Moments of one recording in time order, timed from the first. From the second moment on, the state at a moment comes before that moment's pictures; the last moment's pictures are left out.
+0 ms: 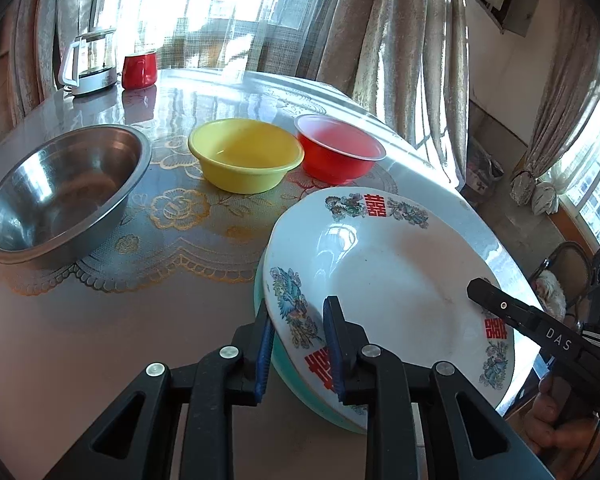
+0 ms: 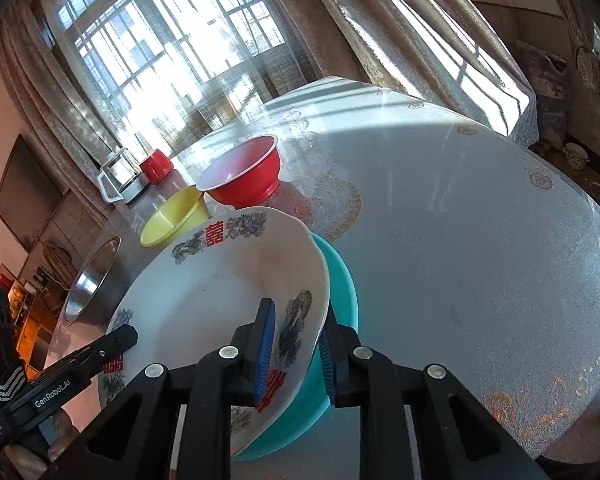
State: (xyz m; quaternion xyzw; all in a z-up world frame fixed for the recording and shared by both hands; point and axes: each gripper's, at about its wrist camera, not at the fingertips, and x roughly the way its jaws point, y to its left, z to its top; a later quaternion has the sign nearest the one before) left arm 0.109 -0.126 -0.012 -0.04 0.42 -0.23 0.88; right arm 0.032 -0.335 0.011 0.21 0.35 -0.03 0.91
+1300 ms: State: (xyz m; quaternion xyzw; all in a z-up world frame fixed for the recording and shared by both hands) left arm 0.078 -0.106 0.003 -0.03 0.38 -0.19 0.90; right arm 0.024 -0.320 0.022 0.19 0.35 -0.06 0.92
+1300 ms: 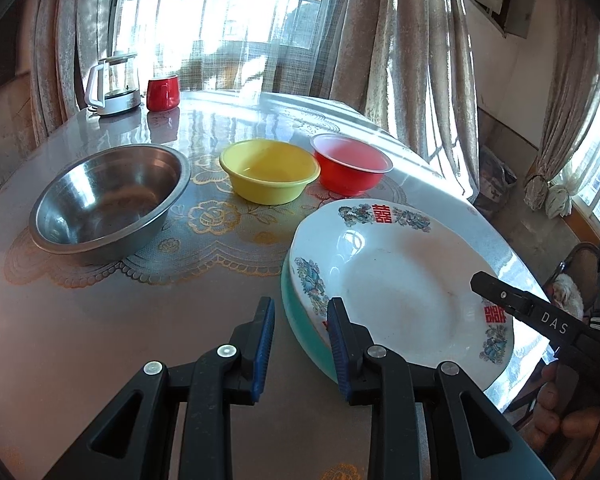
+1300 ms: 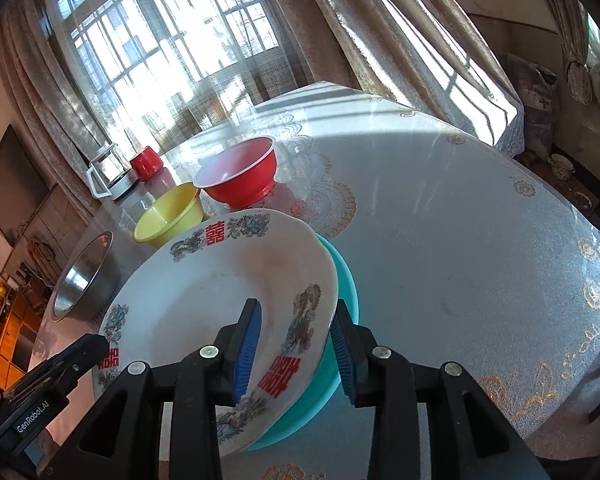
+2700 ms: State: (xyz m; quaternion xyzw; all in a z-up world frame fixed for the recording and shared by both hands) left arm 0.090 -0.076 -0.007 -0.08 0.39 -0.17 0.90; right arm 0.022 -0.323 0.028 0.16 0.34 -0.09 0.92
